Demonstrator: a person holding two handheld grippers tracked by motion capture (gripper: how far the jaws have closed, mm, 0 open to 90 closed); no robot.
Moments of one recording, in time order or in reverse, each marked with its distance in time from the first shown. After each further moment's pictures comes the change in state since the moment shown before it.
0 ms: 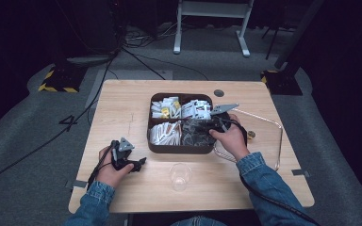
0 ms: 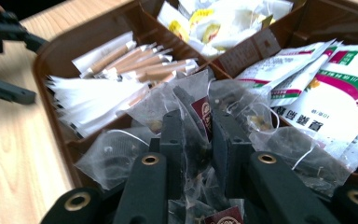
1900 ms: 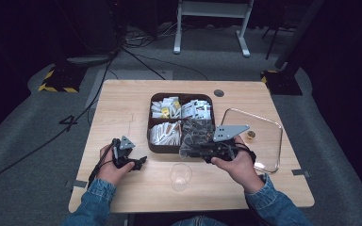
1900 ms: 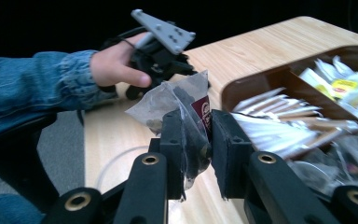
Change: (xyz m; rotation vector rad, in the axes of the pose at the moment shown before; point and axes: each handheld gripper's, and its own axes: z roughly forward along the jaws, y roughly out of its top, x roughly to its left) left arm 0.003 0.004 0.004 0.008 -0.004 0.011; right arm 0.117 0.002 -0.065 -0.149 0.247 -0.165
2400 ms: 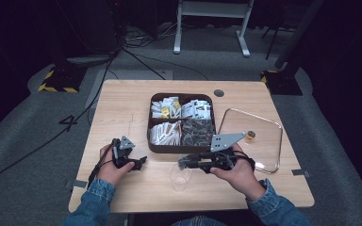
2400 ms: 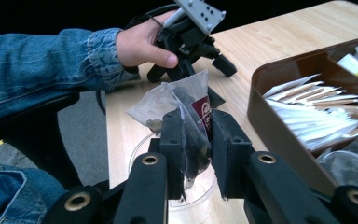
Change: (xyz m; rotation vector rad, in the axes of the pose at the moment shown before) left arm 0.000 0.000 0.000 -0.002 -0.006 -0.005; right arm 0.016 -0.011 0.004 0.053 0.054 -0.013
